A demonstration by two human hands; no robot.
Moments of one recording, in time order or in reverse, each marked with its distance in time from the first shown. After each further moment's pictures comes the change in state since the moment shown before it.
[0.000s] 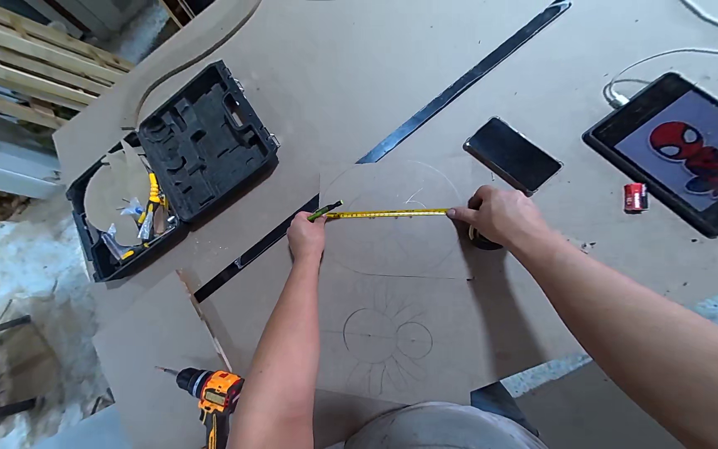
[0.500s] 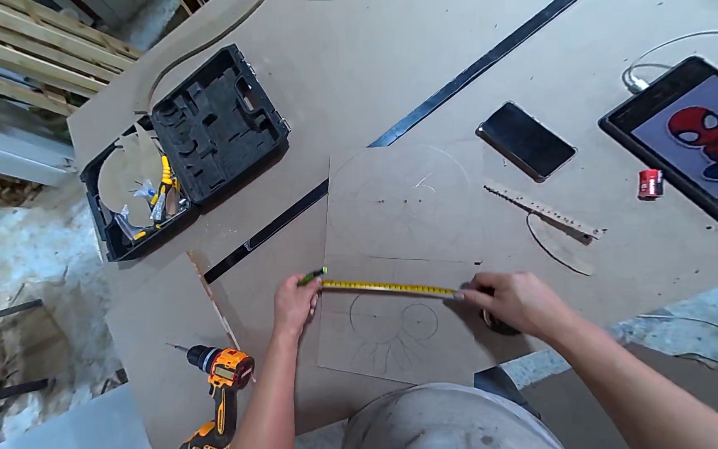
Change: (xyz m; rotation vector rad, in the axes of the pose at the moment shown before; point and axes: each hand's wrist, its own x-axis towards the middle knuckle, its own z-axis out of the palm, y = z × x) left_hand -0.133 -0.123 -0.054 -0.415 -0.225 -0.116; right_hand -0.145 0.046 0.063 0.120 -0.123 -0.404
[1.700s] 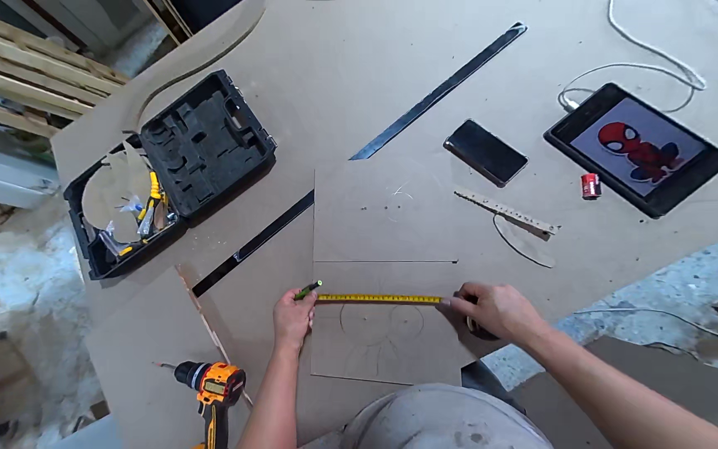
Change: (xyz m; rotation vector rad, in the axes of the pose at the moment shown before) left_hand 0.002 -0.029 0.017 -0.163 0.013 0.017; right_hand -0.024 0.002 0.017 -0.021 0.002 0.183
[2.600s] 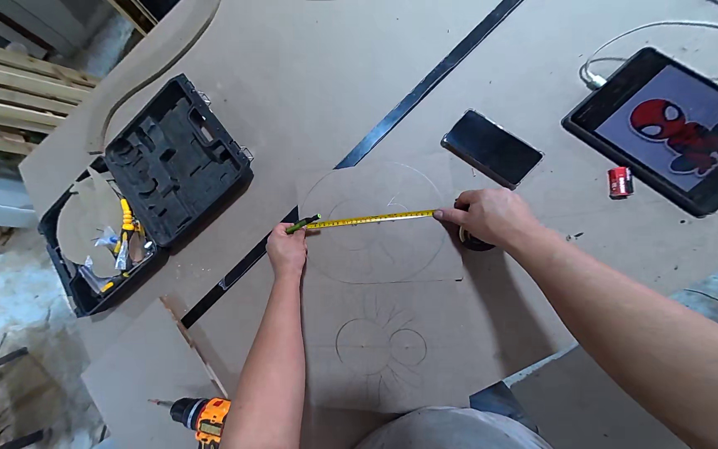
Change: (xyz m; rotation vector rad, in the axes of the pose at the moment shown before) left_hand 0.149 0.113 0.078 0.325 0.169 0.210; right_hand 0.173 0.000 -0.093 -0.110 0.099 0.101
